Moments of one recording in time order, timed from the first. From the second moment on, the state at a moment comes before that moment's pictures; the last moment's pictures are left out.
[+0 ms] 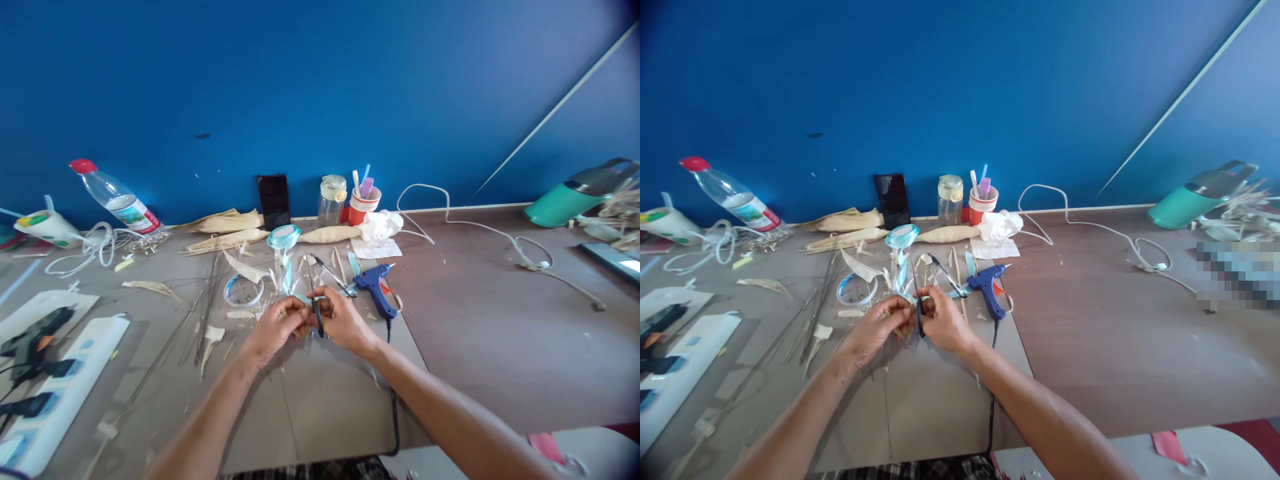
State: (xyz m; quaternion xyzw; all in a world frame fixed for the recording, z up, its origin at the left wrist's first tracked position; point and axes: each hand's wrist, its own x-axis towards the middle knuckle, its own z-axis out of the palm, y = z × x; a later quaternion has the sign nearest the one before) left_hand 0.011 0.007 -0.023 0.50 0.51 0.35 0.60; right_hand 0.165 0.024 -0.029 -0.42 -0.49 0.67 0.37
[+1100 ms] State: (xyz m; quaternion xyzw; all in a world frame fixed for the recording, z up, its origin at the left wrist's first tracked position) left_hand 0.019 0.004 -0.024 0.45 0.55 0.51 0.48; right_hand 0.148 0.004 -0.038 -0.47 -0.52 0.56 0.44
